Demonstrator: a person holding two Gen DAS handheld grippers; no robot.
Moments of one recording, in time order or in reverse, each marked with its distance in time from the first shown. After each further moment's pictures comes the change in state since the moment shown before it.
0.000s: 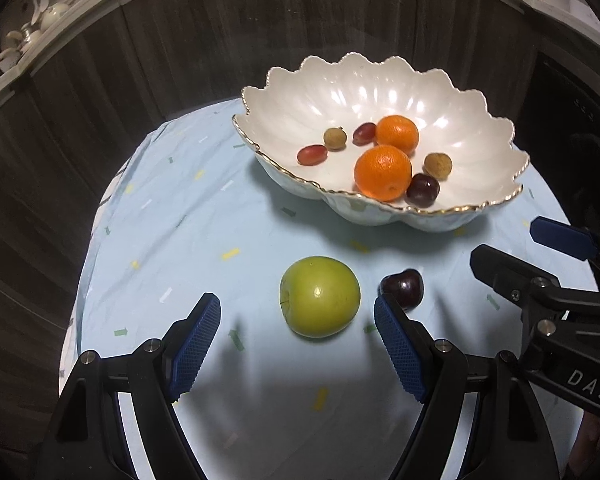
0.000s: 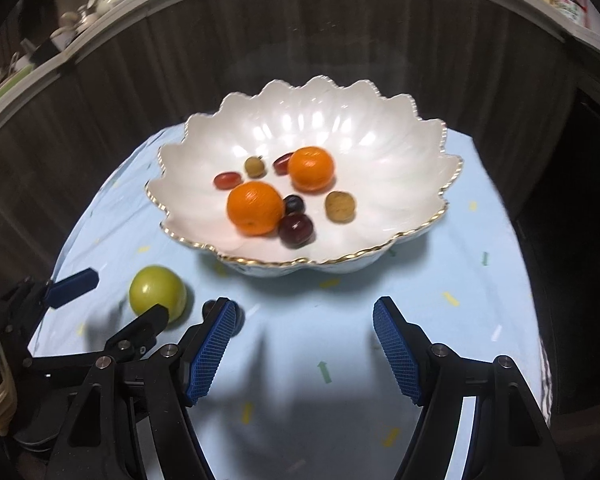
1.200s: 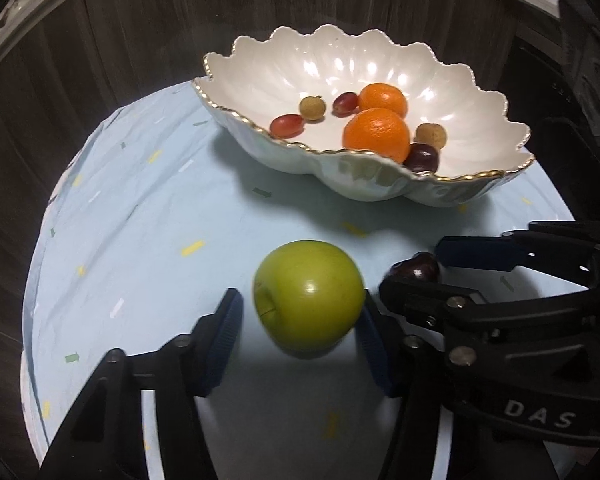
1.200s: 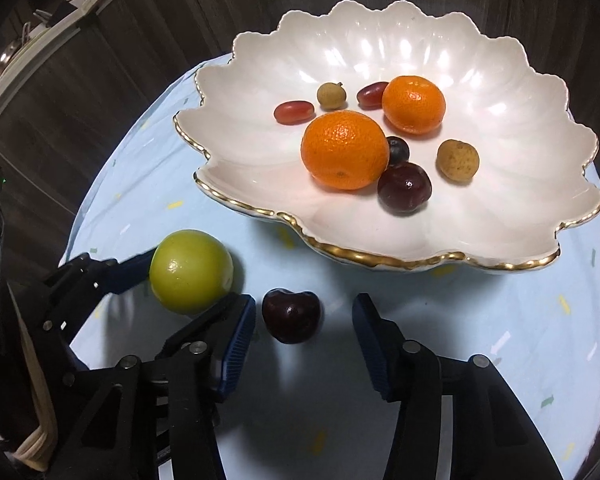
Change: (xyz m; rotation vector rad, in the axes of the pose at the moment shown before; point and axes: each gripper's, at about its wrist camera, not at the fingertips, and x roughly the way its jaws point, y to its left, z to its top) left arm 0.039 0.006 -0.004 0.052 0.022 -0.142; right arm 0.066 0.034 0.010 -0.039 0.218 0.172
